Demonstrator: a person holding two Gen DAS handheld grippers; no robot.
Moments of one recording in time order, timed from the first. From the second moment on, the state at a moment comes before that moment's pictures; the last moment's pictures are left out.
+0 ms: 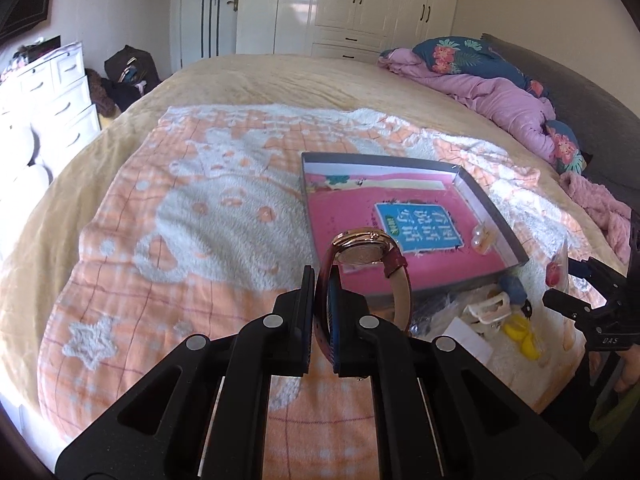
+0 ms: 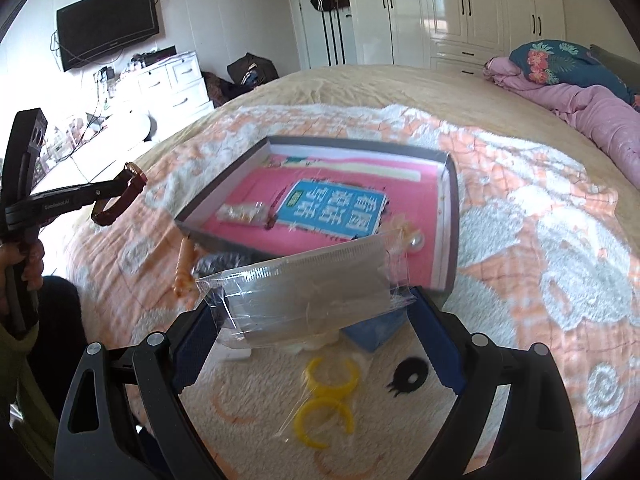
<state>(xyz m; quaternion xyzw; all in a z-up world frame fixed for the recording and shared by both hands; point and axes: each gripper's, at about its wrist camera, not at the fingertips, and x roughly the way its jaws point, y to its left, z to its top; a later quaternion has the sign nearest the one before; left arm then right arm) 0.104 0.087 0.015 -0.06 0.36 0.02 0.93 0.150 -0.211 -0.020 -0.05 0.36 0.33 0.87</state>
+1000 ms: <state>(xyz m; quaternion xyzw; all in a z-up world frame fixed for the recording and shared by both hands) 0.200 0.040 0.003 -0.04 0.36 -0.02 0.93 0.227 -0.206 -0.030 -0.01 0.37 0.25 0.89</state>
